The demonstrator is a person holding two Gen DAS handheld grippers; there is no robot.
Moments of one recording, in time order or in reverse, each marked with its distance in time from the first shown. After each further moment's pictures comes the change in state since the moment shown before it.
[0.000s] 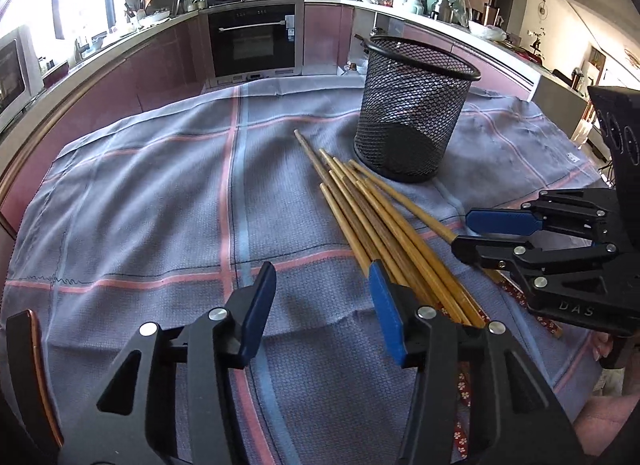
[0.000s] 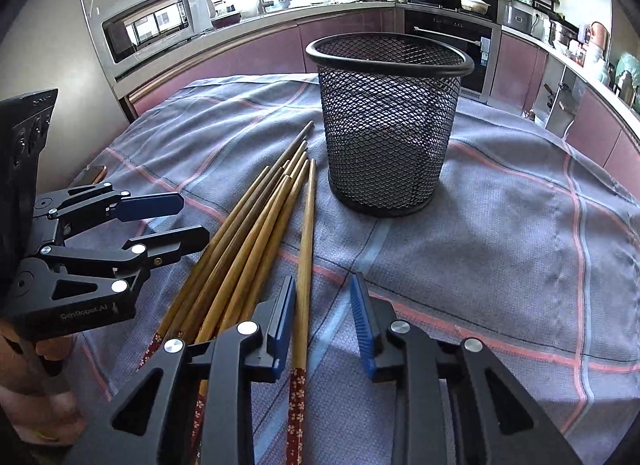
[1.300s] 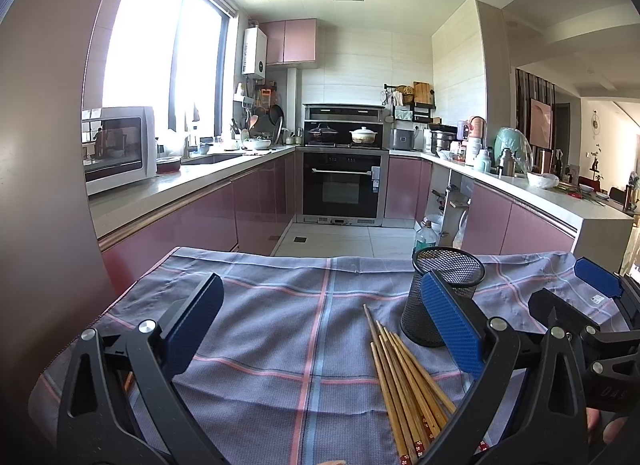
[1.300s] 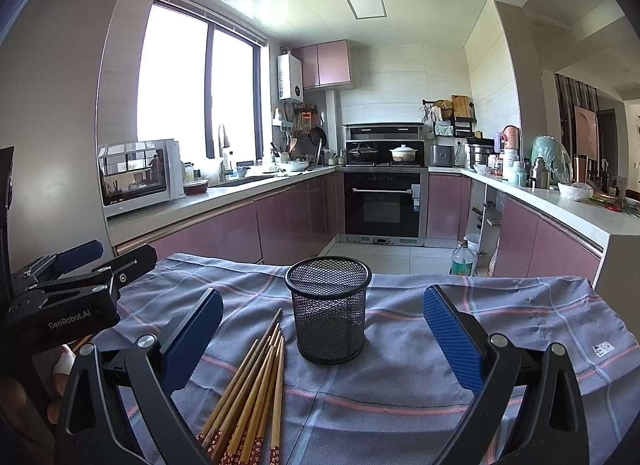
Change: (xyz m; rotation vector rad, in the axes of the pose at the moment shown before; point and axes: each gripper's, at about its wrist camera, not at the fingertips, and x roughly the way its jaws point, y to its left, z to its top) left arm -0.160 -0.022 -0.005 -0.151 -0.586 0.323; right arm -0.121 0.016 -0.019 0.073 -0.660 -0.201
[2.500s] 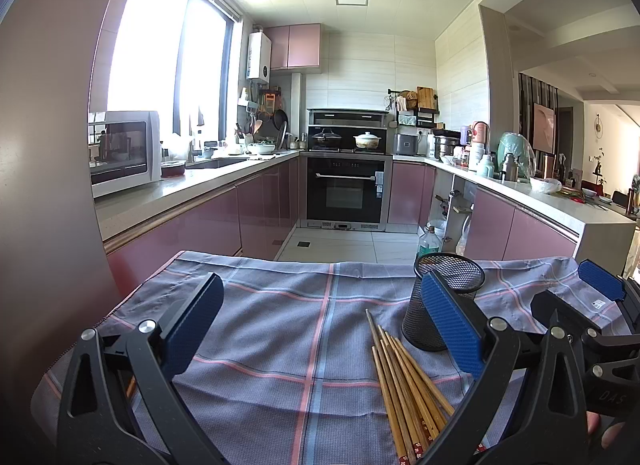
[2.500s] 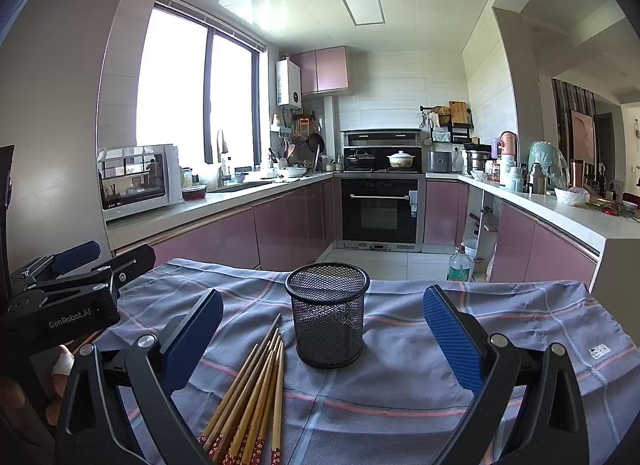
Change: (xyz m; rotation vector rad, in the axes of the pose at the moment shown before) left arm -0.005 0.002 0.004 -0.001 -0.019 0.011; right arm 0.000 0.007 -0.001 -0.008 -0.026 -0.015
